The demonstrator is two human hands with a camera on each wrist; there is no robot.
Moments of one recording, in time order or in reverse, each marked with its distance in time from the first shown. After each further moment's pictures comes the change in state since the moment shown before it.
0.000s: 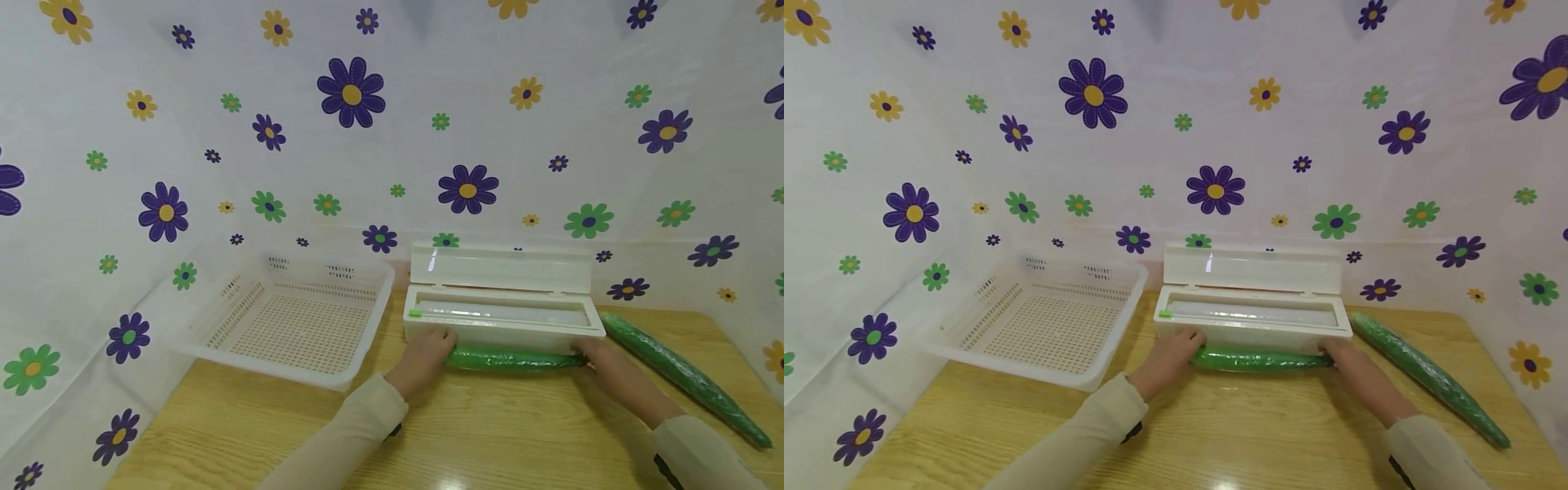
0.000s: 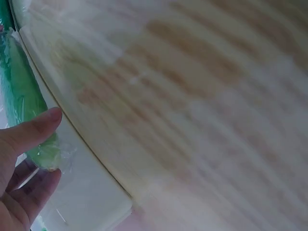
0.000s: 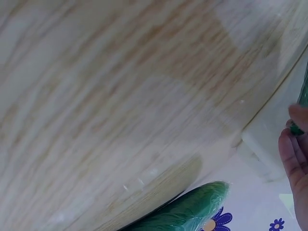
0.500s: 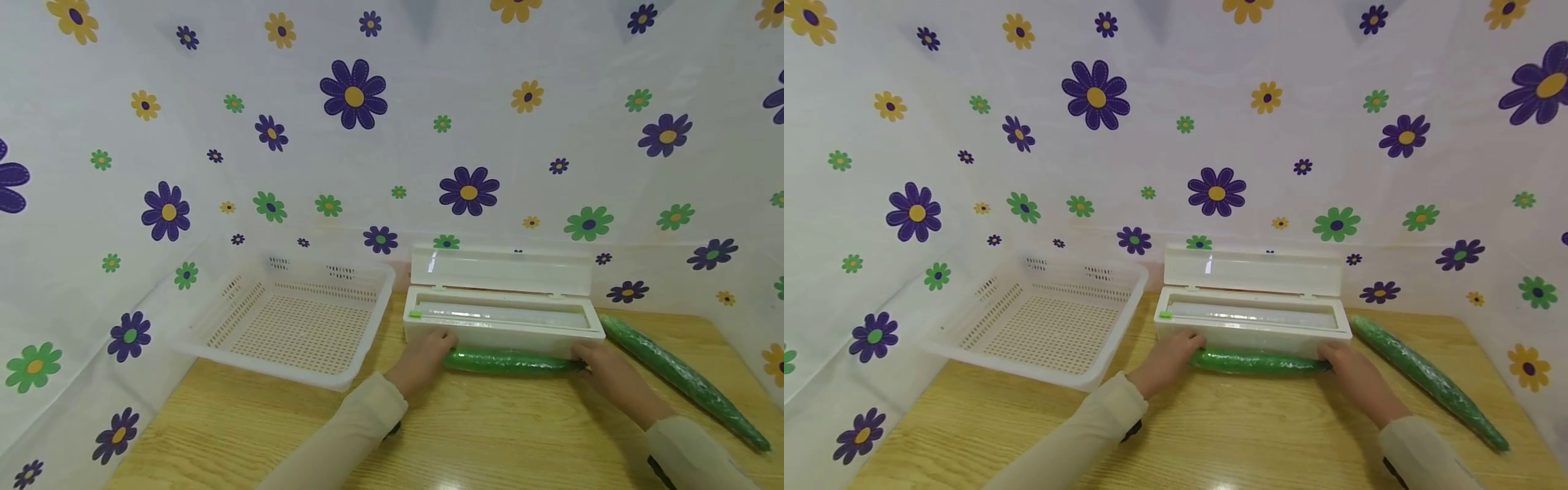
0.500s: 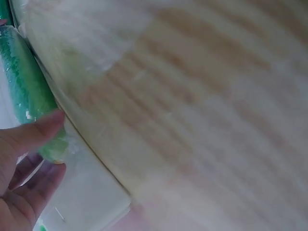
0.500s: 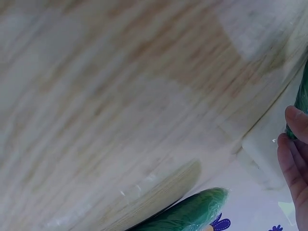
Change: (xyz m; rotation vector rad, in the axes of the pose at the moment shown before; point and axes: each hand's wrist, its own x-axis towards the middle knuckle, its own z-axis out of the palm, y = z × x) left_hand 0.001 -0.001 -0.003 -0.098 -0.087 -0.043; right_hand 0.001 -0.002 0.005 -0.077 0.081 -0.021
